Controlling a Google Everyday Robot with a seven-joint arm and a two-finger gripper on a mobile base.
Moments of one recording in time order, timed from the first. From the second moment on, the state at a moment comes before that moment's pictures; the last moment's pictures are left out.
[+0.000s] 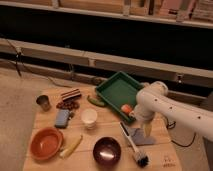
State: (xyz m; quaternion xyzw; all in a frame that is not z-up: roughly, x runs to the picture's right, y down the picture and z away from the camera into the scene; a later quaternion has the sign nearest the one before) arm 0.180 0.189 0.749 -0.32 -0.10 -0.19 0.92
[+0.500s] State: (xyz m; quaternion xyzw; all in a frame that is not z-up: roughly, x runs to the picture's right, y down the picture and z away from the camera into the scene) arm 0.161 0.155 0.711 -0.32 -0.14 -0.24 0.91
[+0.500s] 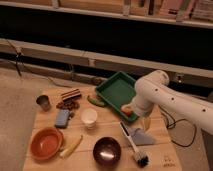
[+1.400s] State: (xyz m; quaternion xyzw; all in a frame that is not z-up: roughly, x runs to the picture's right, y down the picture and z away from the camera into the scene) arm 0.151 0.231 0.736 -0.34 -0.27 -0.33 0.84
